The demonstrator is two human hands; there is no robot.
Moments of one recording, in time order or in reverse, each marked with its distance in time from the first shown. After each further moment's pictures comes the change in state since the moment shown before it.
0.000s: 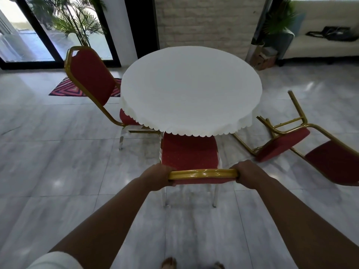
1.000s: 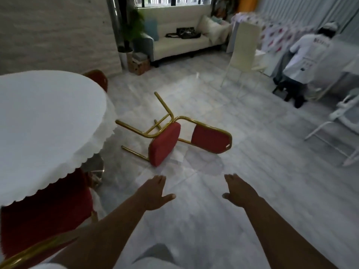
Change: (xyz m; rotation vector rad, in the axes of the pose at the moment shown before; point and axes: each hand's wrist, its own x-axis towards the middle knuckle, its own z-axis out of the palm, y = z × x) left_hand 0.289 0.496 0.168 0.244 -0.264 0.363; right_hand -0.277 0.484 0.036 0.289 0.017 0.744
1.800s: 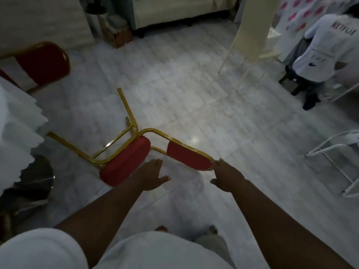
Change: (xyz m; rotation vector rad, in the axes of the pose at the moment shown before) left_hand 0.499 0.086 -0.132 -0.068 -0.049 -0.038; right_hand 0.437 0.194 -0.199 -0.127 -0.115 -0.152
